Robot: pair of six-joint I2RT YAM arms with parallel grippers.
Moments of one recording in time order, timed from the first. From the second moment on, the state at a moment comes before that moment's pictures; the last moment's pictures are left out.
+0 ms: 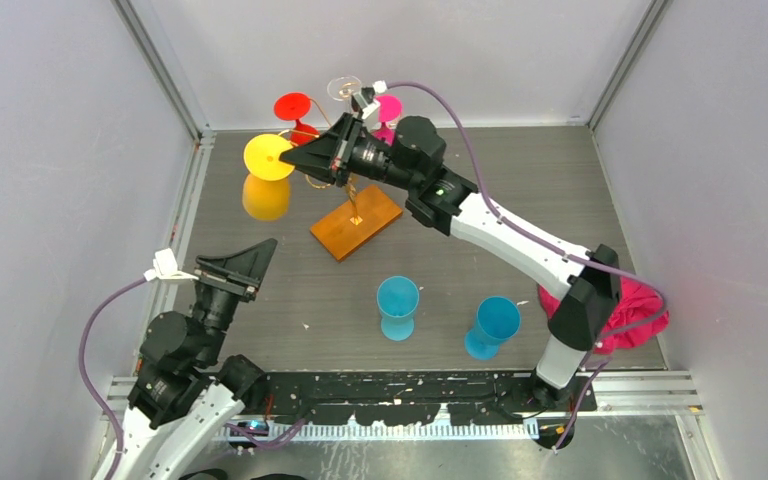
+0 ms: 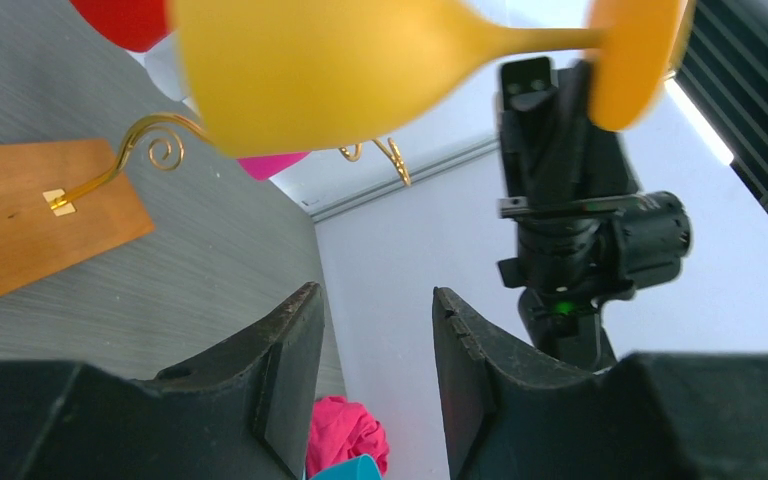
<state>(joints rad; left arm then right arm) -0.61 0.14 0.62 -0.30 -0.34 -1.12 0.86 1.71 1.67 0.28 -0.42 1.41</state>
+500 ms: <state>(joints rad) -0.61 0.23 0.73 -0.30 -0.37 -1.02 0.86 1.83 1.87 0.05 -0.41 1.33</state>
